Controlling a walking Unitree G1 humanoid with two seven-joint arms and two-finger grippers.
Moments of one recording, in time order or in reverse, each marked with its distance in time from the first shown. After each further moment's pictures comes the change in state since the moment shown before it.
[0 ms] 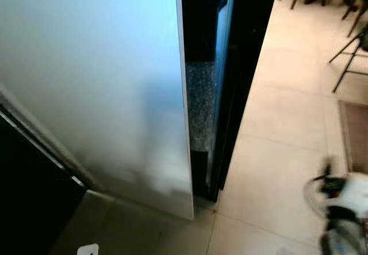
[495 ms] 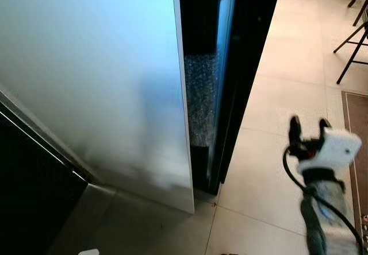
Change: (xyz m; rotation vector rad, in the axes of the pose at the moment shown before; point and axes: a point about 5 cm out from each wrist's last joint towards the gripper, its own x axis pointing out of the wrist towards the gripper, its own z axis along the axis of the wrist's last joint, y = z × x) left arm -0.003 0.003 -0.010 0.030 0.017 -0.021; right arm 0.021 0.074 0.091 0.141 -0.119 0.239
